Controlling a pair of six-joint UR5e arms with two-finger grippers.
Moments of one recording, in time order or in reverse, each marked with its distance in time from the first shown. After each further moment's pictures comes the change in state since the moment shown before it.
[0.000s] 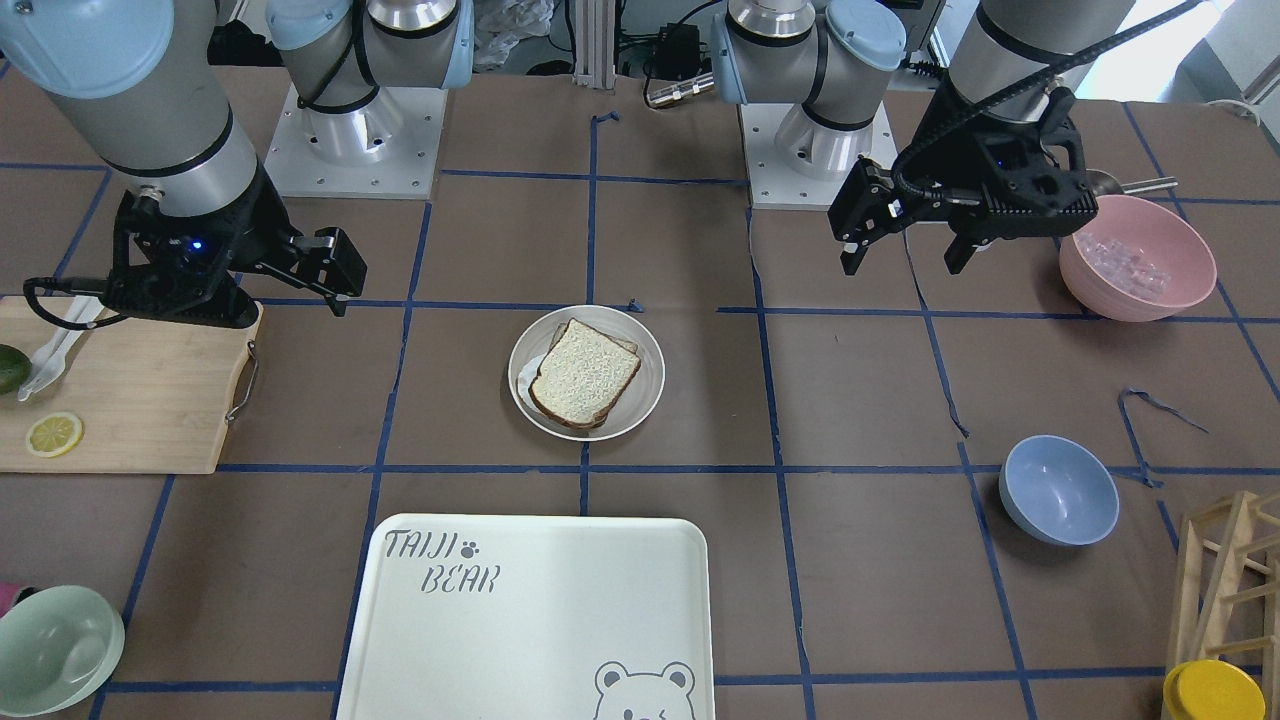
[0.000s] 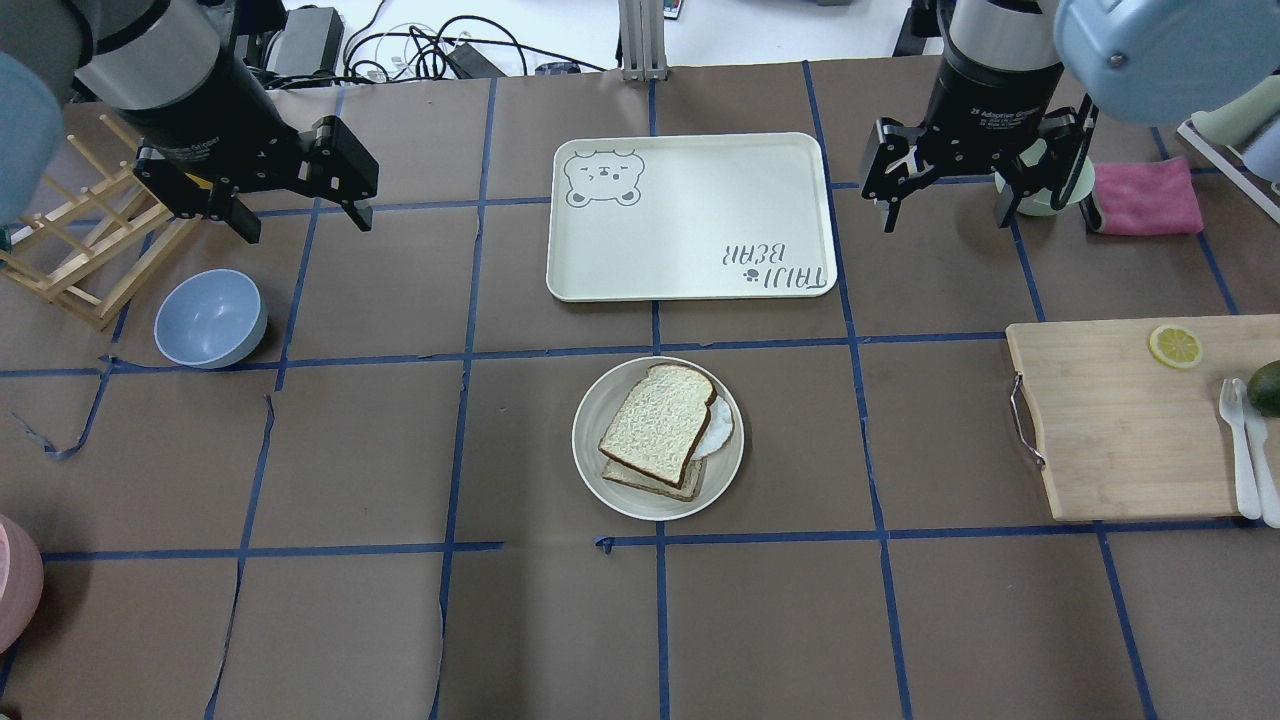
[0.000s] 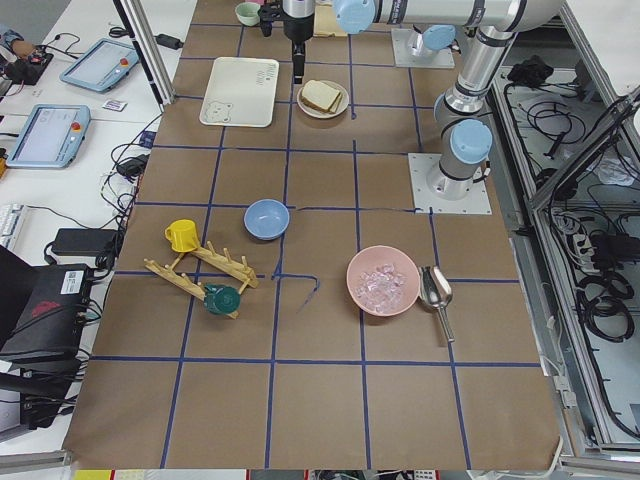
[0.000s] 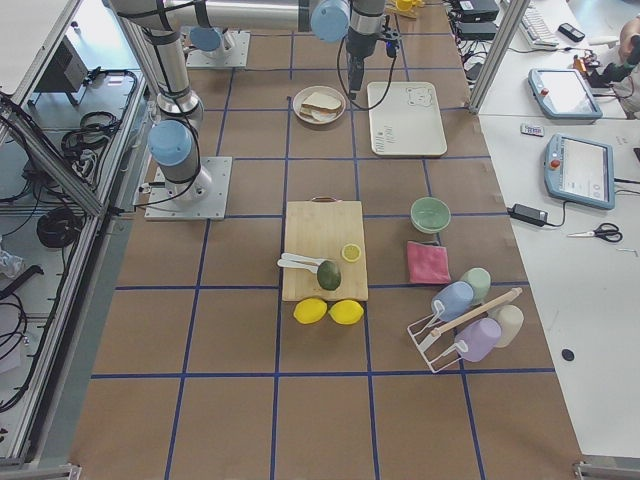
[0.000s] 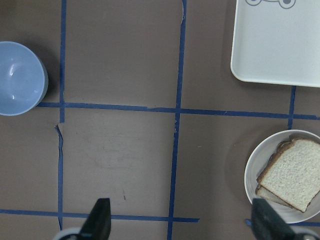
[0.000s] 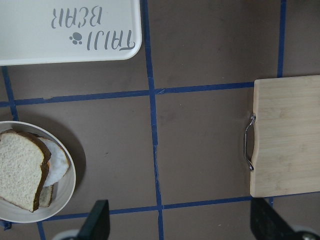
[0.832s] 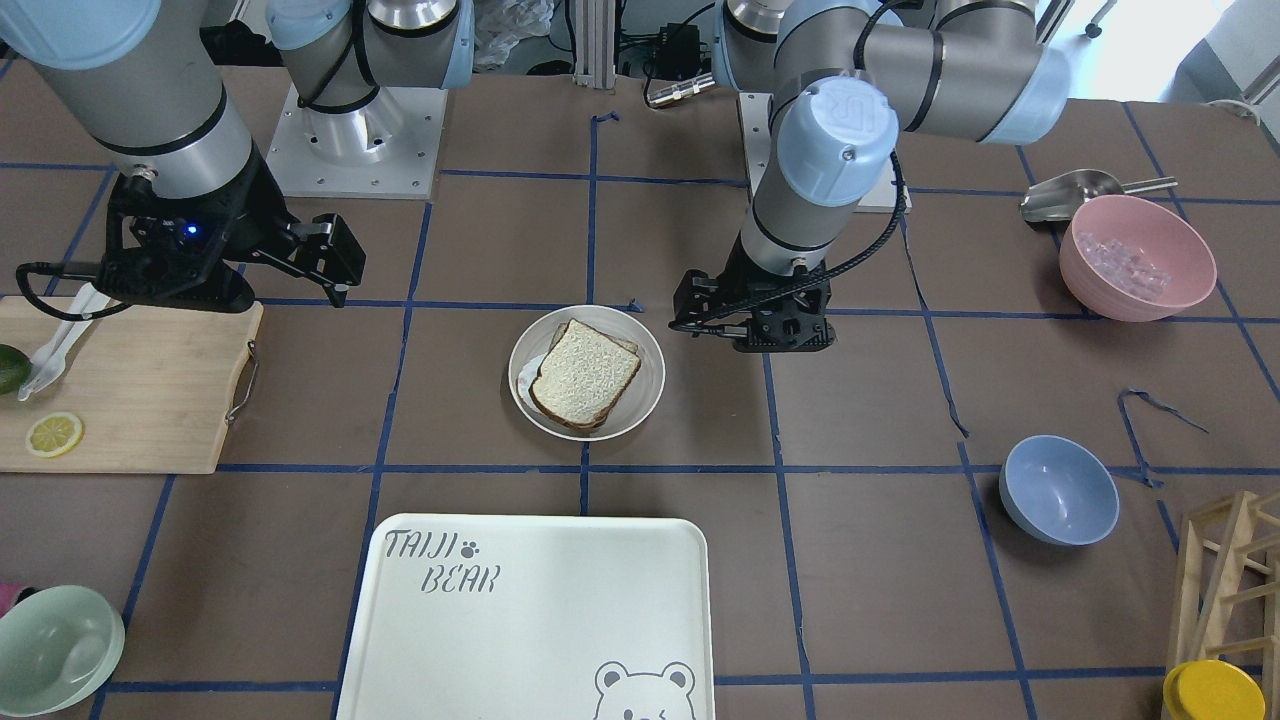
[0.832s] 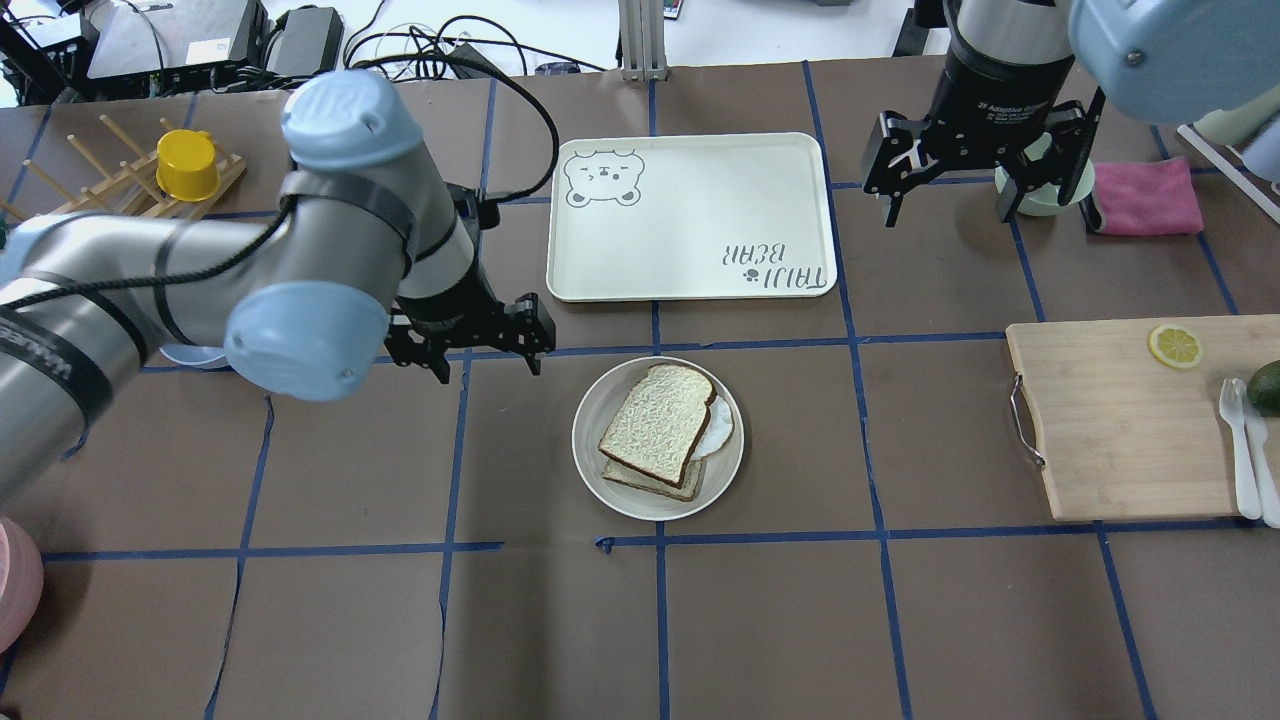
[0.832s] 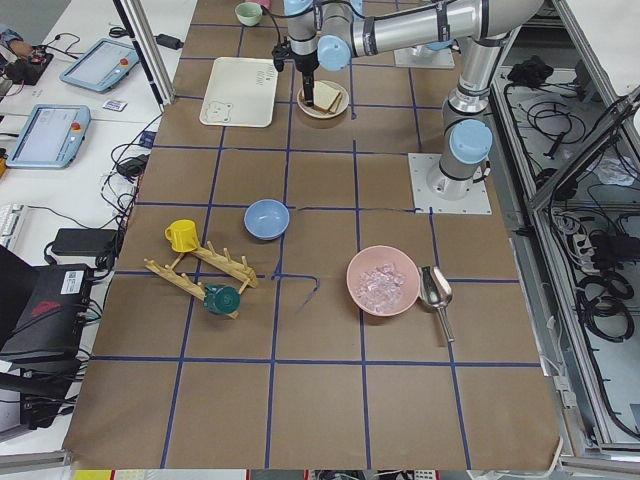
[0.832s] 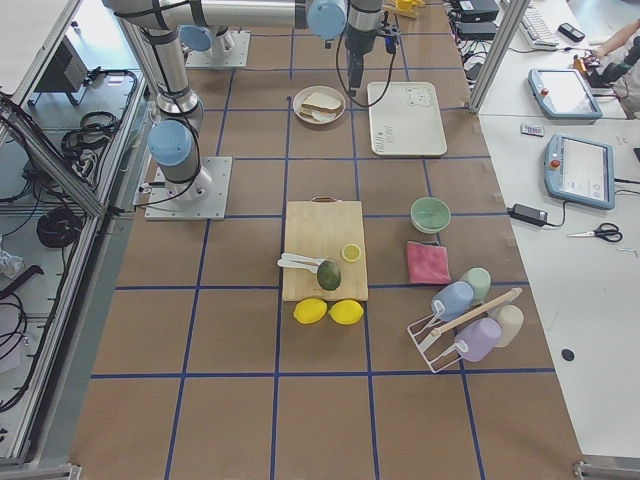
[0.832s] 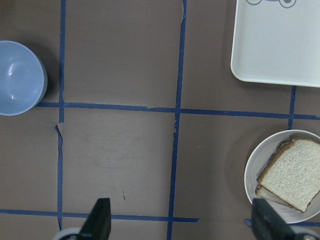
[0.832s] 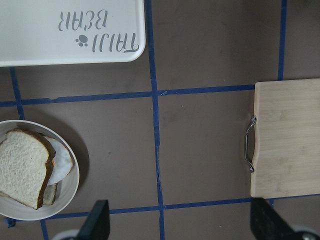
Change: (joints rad) left arm -0.221 -0.110 -0.360 0.343 -0.043 -0.238; right arm -0.003 -0.017 -0.001 -0.001 0.010 -0.011
